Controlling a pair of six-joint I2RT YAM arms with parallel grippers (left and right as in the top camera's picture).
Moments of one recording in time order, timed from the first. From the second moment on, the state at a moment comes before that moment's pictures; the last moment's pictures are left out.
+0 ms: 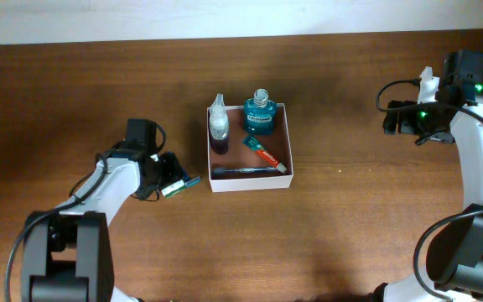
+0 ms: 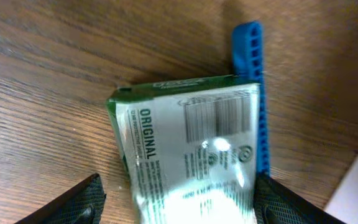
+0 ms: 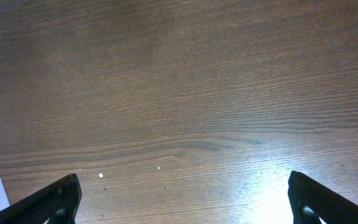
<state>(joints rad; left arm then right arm) -0.08 1.73 0.95 -0.56 0.08 -0.52 -0.28 1.75 1.52 -1.02 -0.09 -0.07</state>
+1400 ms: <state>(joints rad) -0.26 1.68 1.37 -0.80 0.27 -0.31 -0.28 1.75 1.52 -1.02 -0.09 -0.07</state>
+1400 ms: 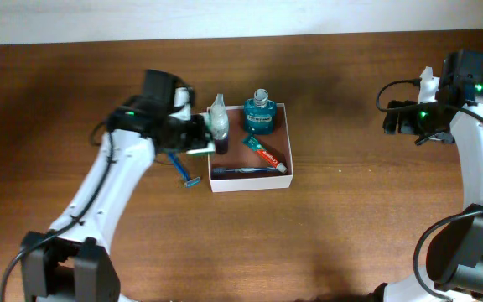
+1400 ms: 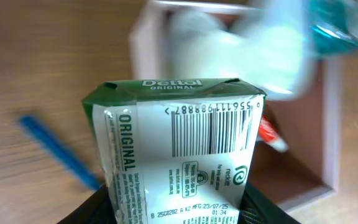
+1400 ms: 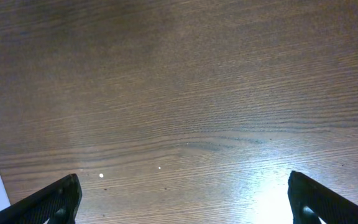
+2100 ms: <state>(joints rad) -0.45 1.68 1.37 -0.76 0.21 -0.37 -0.28 1.75 1.52 -1.02 -0.09 -0.07</state>
